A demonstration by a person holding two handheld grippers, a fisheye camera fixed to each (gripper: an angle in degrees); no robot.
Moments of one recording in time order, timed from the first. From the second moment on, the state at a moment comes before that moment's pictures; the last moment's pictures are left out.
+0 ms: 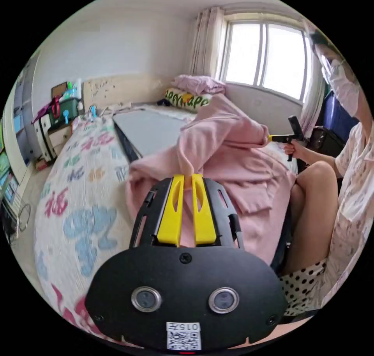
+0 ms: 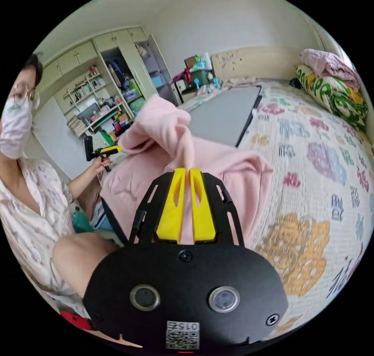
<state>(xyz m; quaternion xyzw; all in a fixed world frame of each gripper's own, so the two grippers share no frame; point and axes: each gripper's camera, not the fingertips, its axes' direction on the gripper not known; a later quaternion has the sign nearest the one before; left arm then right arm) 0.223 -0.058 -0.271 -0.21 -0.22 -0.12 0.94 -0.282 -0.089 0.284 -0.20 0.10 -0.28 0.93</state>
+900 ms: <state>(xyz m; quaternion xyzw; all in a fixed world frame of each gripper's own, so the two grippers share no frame) 0.172 -0.175 -0.267 -0.13 -0.26 -0.37 0.88 -0.186 -0.194 0.184 -0.14 0.07 0.02 0.99</state>
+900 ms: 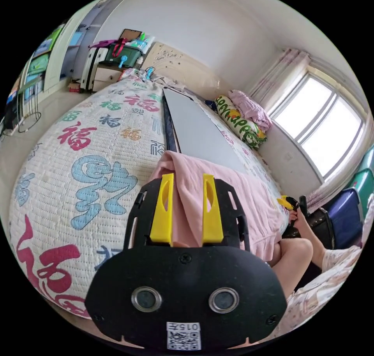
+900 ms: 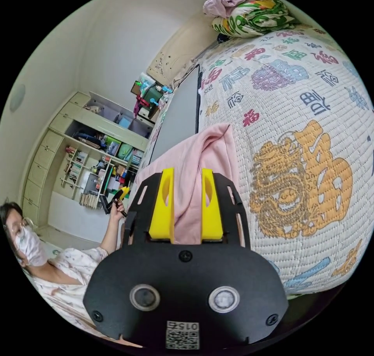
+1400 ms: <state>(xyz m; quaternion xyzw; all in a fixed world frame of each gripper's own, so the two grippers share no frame) 0.054 -0.204 -0.194 -0.17 -0.24 -0.39 0.87 -0.124 -0.283 0.295 -0.19 0.06 0.11 0.97</state>
